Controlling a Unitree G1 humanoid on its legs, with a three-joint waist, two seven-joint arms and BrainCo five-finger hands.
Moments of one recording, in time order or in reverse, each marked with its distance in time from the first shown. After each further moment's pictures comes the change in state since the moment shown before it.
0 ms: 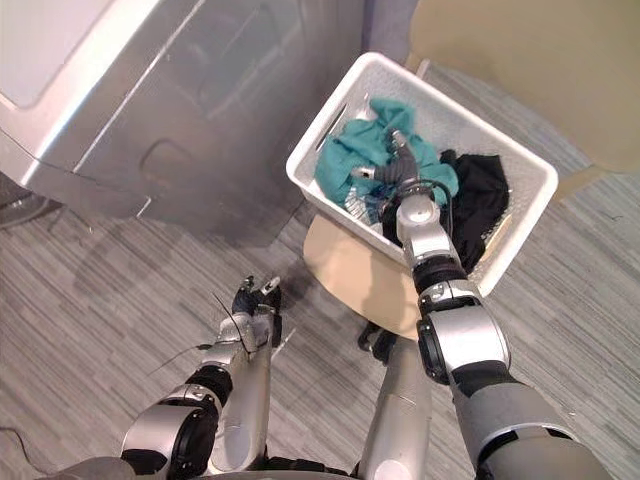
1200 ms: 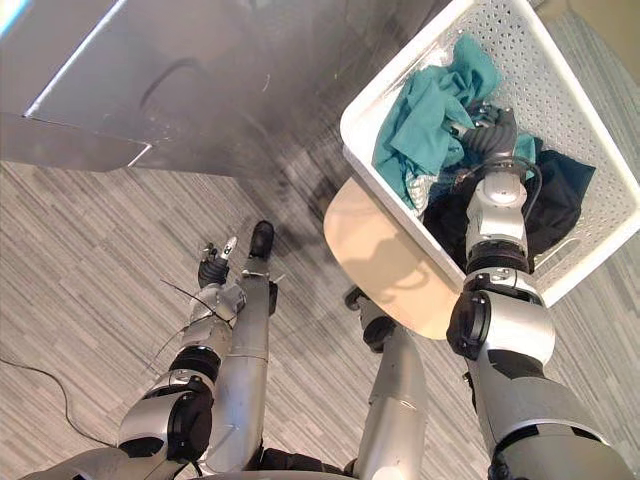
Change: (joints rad) left arm -0.039 0.014 0.232 -0.168 -0.110 -0.042 -0.026; right arm -0.005 -0.135 -0.500 0.042 -0.225 -0.016 0.090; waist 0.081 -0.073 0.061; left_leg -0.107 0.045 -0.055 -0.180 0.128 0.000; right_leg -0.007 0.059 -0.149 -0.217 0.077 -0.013
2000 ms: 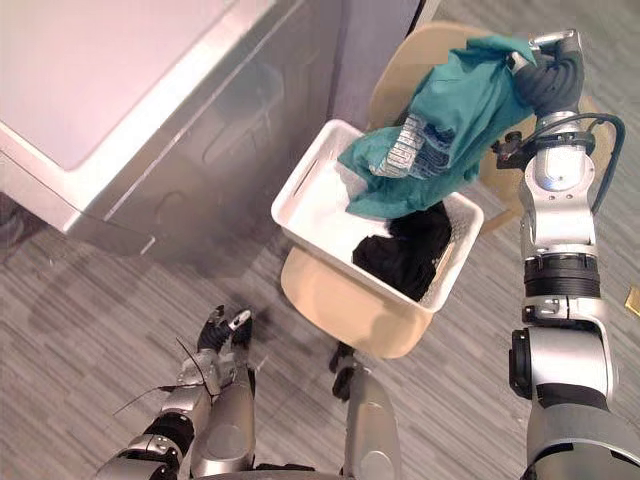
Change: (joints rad) left arm 0.348 0.139 -0.422 -0.018 0.004 -0.021 -0.047; right arm 0.166 -0.289 0.483 -0.593 0.284 -0.032 -0.114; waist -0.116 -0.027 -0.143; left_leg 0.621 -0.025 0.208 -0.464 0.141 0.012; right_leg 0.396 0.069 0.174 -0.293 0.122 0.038
